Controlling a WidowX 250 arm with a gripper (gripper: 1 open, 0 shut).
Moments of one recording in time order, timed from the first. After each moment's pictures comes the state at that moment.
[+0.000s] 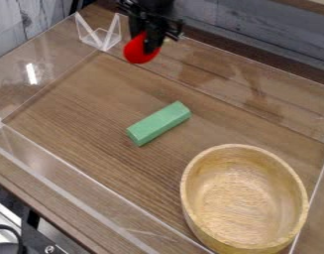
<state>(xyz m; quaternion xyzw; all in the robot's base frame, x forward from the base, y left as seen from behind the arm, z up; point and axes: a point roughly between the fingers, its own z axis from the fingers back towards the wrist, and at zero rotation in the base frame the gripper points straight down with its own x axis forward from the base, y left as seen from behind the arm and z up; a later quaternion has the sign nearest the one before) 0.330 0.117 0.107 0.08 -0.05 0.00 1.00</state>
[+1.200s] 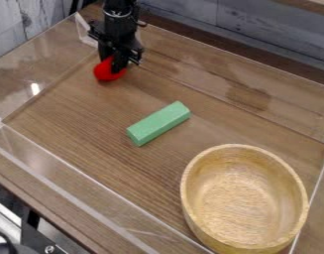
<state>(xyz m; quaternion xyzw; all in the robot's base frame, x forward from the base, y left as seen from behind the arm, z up) 0.356 0.177 0.029 0.10 -0.05 0.00 0.99</state>
